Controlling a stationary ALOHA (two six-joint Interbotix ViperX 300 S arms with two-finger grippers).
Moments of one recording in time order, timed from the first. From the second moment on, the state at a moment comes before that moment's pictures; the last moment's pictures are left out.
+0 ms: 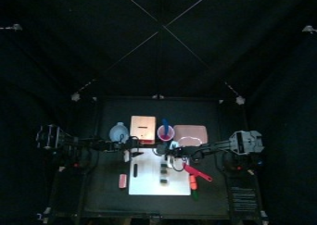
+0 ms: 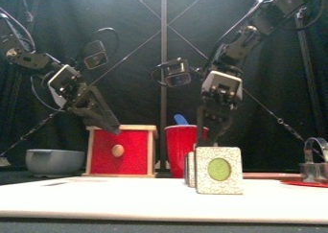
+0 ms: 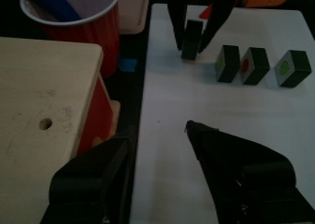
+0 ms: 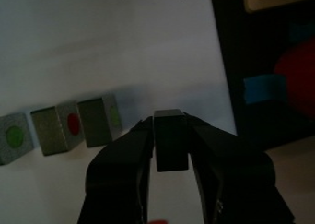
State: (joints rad) left arm 0.12 -0.16 1.06 0.01 -0.38 0.01; right arm -0.02 0.08 0.55 -0.12 0.45 0.31
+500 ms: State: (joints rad) left arm 0.12 -0.16 1.06 0.01 -0.38 0.01; right arm -0.24 -0.12 0.69 -0.13 0.55 0.31
